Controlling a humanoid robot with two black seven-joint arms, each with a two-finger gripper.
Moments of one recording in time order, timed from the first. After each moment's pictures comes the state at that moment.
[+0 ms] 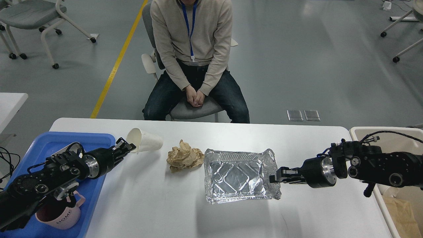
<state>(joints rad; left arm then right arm) -0.68 0.47 -0.26 -0.85 0.65 -0.13 -0.12 1.14 -0.57 -0.46 1.22 -0.75 0.32 0.34</state>
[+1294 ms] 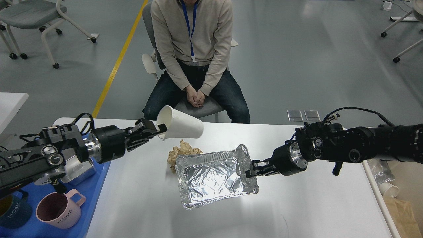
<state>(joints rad) -0.91 0.73 -0.12 -1.53 0.67 -0.13 -0.12 1.36 -0.31 -0.69 1.17 -0.54 0.36 0.34</state>
